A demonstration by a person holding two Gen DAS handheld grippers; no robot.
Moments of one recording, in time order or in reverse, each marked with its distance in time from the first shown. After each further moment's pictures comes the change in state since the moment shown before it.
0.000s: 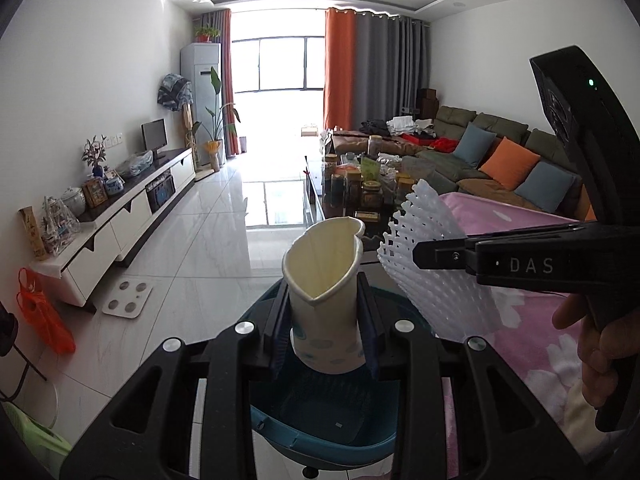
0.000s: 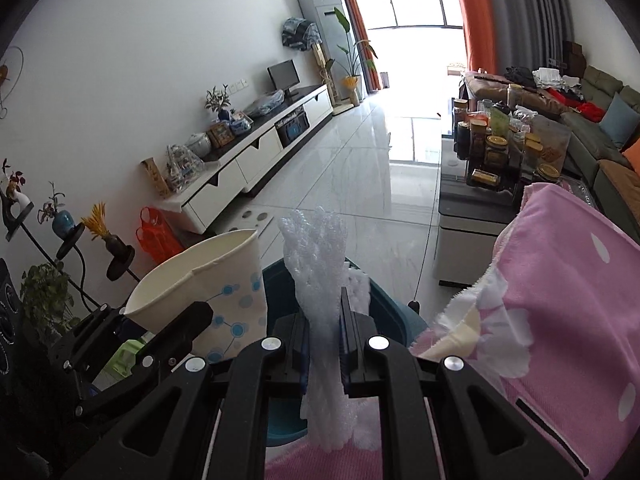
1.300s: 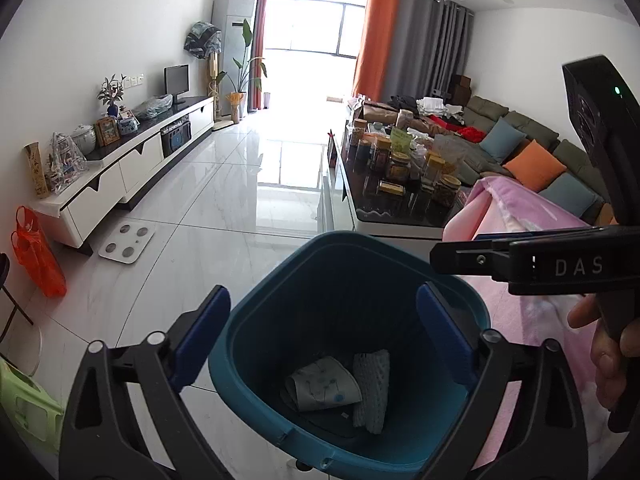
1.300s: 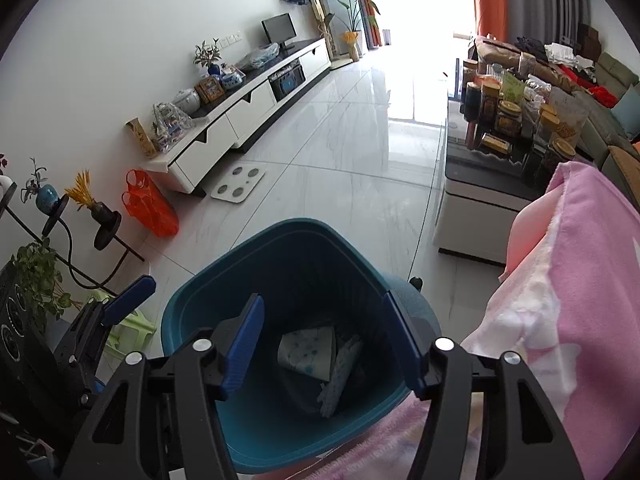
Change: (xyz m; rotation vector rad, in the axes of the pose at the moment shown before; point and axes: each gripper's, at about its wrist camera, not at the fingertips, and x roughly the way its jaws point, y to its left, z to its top) left arm 0.076 0.038 -0.045 -0.153 0.097 0.036; right arm 0.055 -0.009 0.009 -0.017 0.143 -0.034
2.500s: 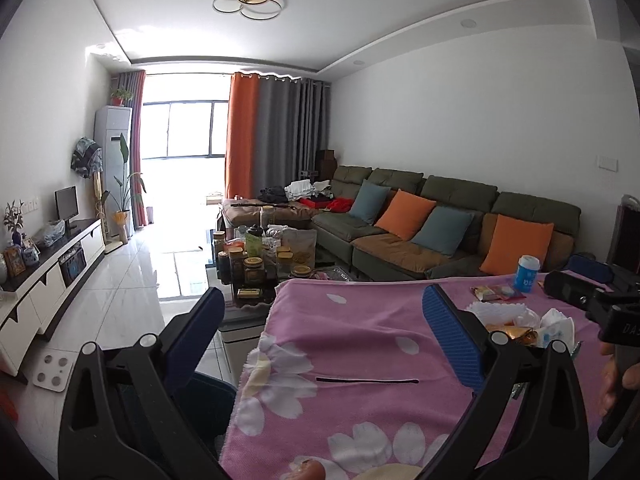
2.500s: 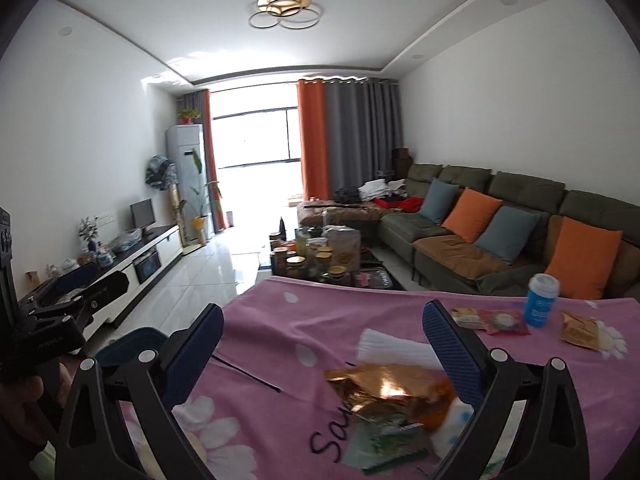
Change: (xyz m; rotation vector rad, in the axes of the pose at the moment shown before) left arm -0.186 -0.199 0.022 0.298 -0.359 -0.393; right arm -0.302 -0.102 -0.210 0.228 -0.715 -0.576
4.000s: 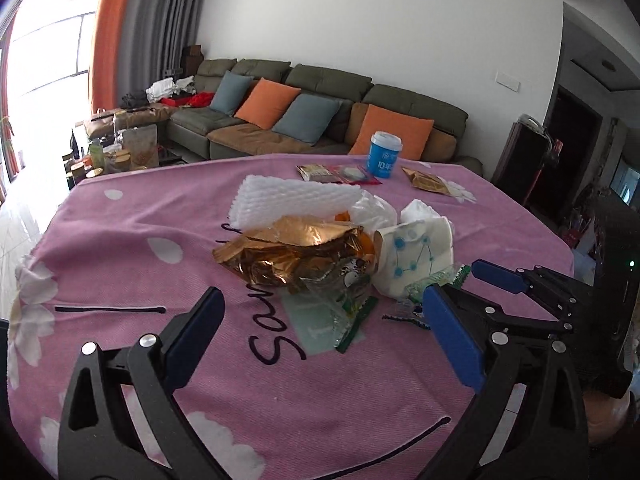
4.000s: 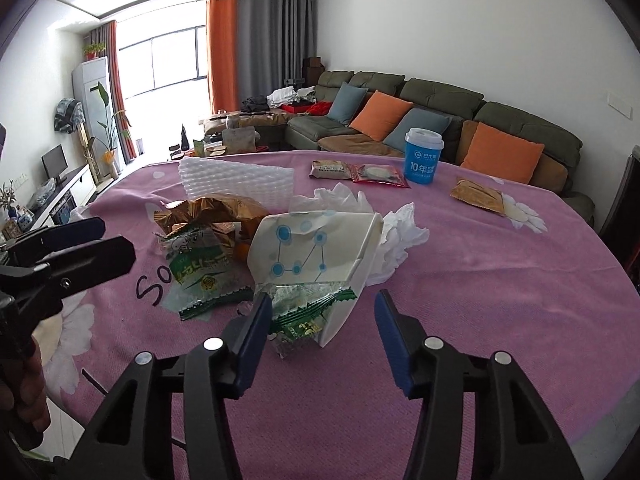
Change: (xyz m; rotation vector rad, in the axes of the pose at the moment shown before) left arm 0.101 -0.165 -0.078 0.055 0.435 -0.524; right arm -0.012 -0.088 -0.100 0.063 0.352 -0.278
